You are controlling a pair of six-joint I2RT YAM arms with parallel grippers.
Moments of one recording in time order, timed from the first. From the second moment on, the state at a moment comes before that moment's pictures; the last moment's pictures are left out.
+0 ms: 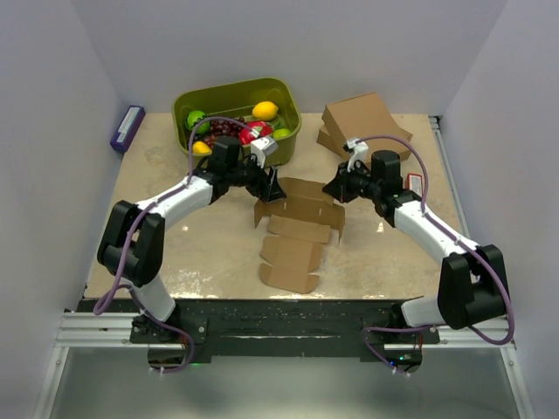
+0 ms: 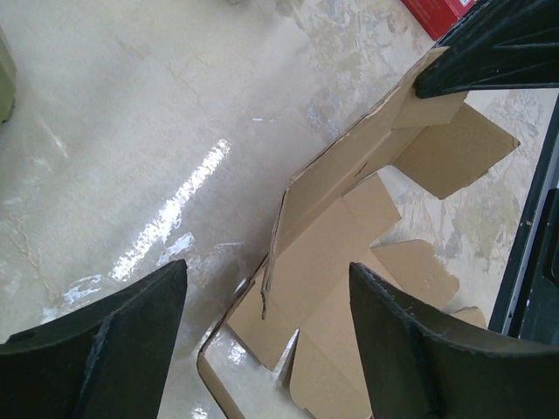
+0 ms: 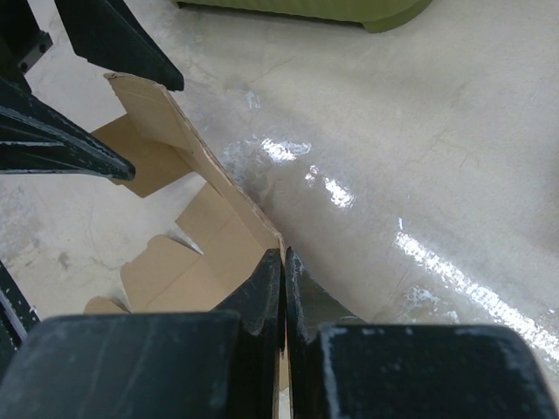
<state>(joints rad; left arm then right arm) -0.42 1.71 1.15 -0.04 0.66 -0.02 0.26 1.39 0.89 0.00 -0.52 0.11</state>
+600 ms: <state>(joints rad) -0.44 1.72 1.15 0.00 0.68 -0.02 0.27 1.40 0.89 0.00 -0.49 0.11</state>
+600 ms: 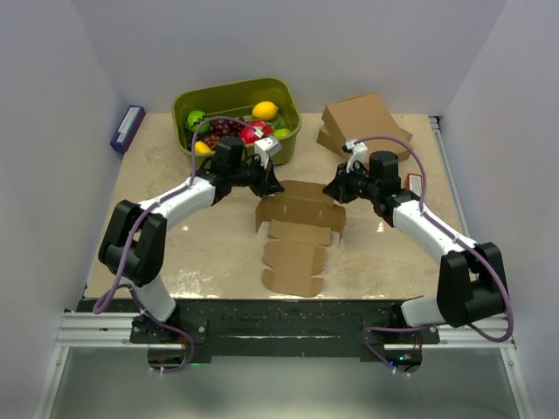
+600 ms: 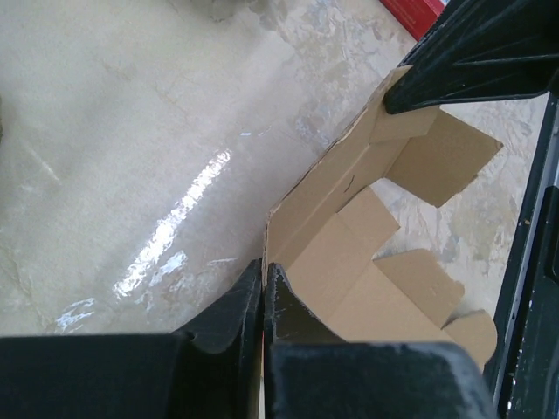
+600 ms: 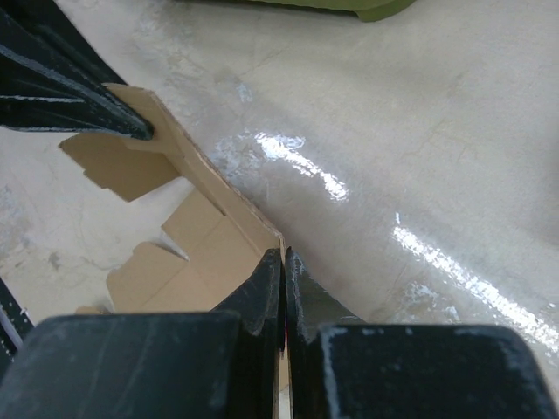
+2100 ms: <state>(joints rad) -0.58 1.48 0.94 0.07 0.57 0.35 0.43 1.15 0.92 -0.06 -0.26 0.23</state>
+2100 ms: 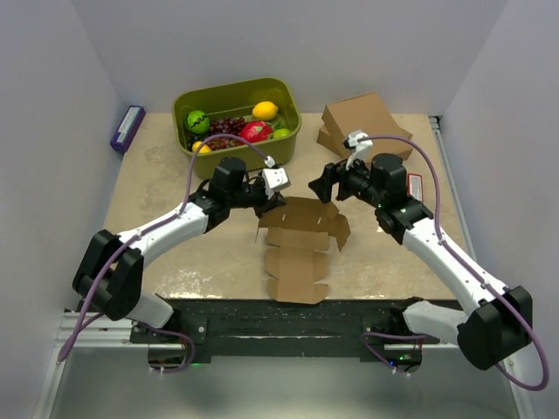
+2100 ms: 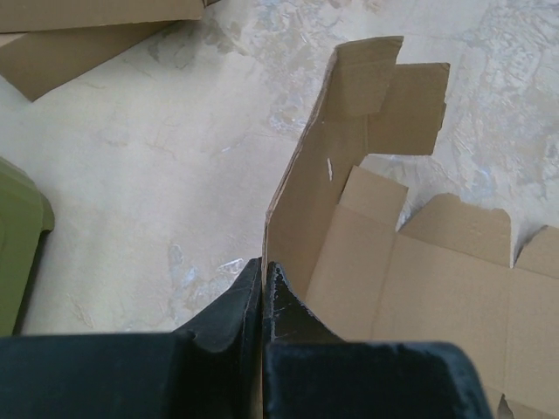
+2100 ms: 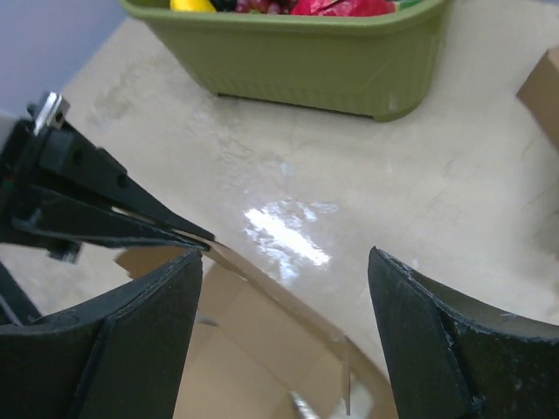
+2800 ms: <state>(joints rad) -0.56 1.48 0.99 -0.02 0.64 0.40 0.43 1.40 0.91 -0.07 -0.55 -0.22</state>
